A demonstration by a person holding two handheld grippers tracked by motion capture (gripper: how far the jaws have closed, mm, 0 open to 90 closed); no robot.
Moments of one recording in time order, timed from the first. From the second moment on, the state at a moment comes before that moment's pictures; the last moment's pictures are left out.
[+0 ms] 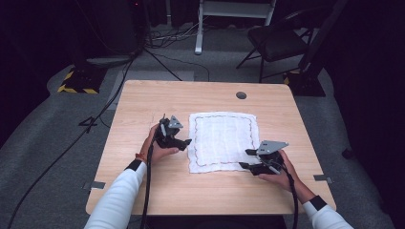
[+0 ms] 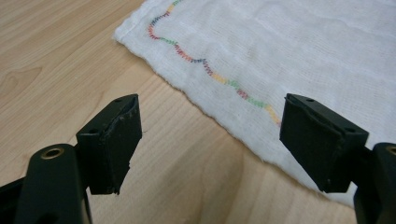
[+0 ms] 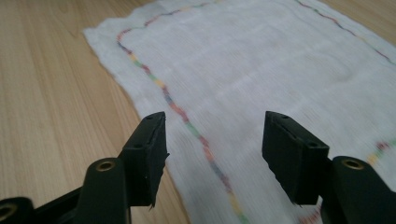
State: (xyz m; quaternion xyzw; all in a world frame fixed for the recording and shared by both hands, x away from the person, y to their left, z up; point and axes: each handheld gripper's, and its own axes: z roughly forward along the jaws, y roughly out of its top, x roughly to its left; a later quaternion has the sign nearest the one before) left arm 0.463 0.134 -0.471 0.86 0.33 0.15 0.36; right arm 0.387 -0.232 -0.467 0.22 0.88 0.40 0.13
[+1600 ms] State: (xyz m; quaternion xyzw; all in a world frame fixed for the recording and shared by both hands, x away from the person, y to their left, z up) left arm 0.557 0.109 -0.498 0.83 0.40 0.12 0.37; right arm 0.392 -0.066 -0.495 0.13 0.91 0.37 0.13
